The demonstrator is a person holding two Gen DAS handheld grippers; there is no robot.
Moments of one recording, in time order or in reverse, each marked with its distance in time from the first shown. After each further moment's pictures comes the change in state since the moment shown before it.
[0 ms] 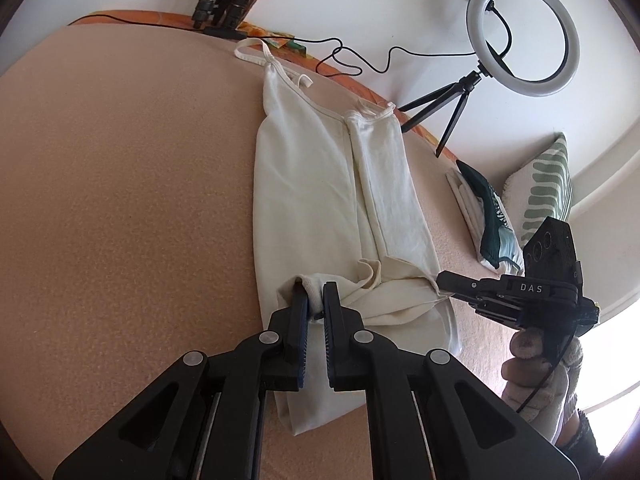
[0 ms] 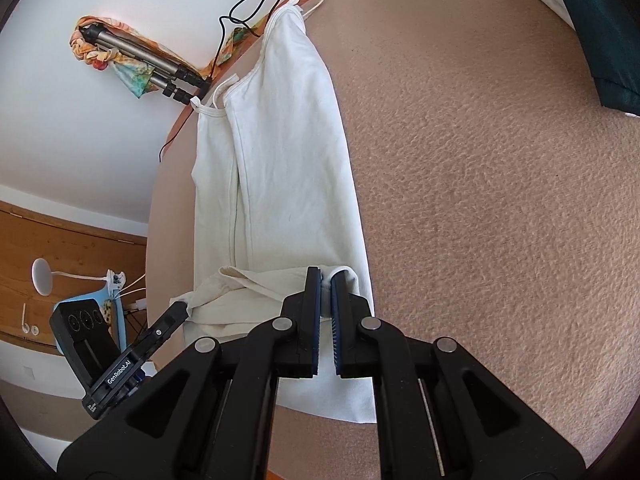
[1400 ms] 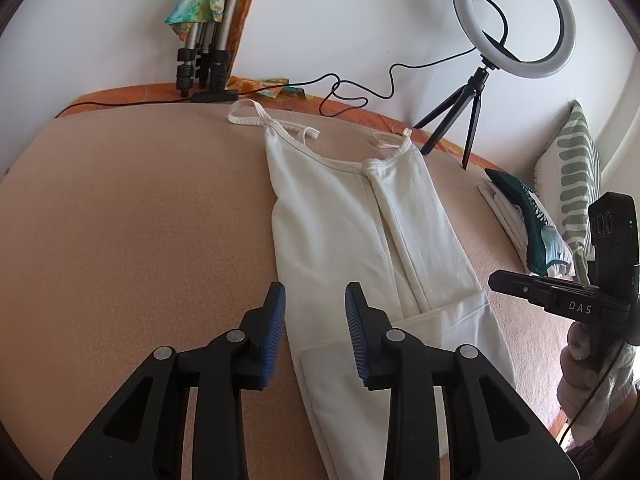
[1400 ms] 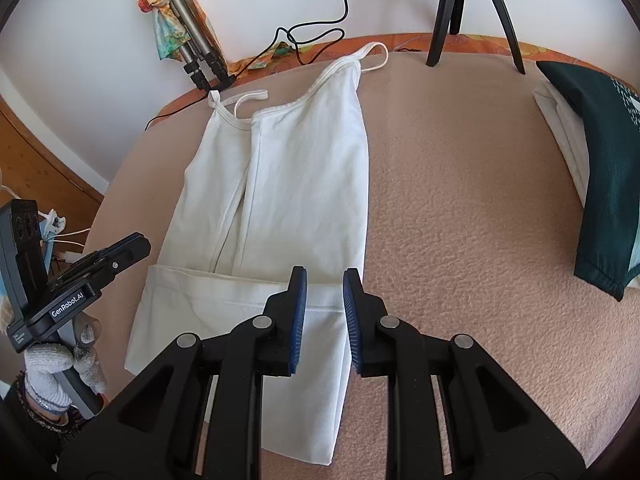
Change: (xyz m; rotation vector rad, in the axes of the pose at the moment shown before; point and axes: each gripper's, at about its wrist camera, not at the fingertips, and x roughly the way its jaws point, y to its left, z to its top) left arm 0.012 -0.008 0.046 0.189 -0.102 0.165; right arm -0.013 0.044 0.013 -0.385 -0.123 -0.230
